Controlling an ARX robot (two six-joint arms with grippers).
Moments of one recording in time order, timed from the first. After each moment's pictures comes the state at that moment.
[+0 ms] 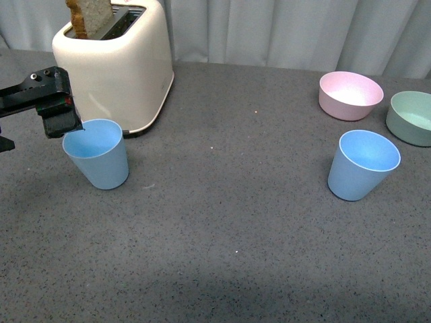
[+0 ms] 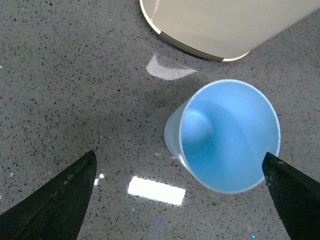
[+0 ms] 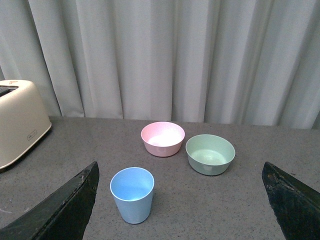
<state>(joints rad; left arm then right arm) -0.06 1.73 0.78 0.11 0.00 -0.31 0.00 0.00 0.00 0.00 0.00 0.00</state>
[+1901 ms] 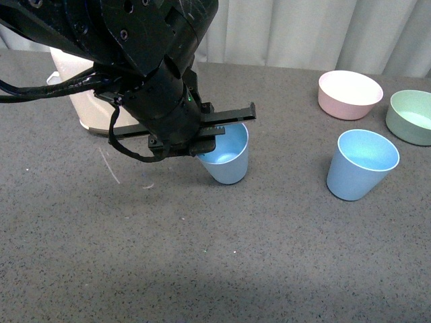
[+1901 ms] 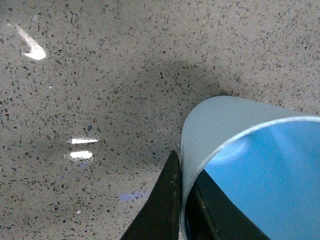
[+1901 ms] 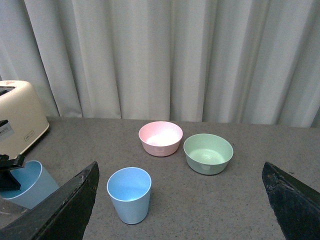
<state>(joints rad) -0.44 2.15 1.28 -0.14 -0.03 -0.46 0.00 0.00 0.00 0.00 0.00 0.00</state>
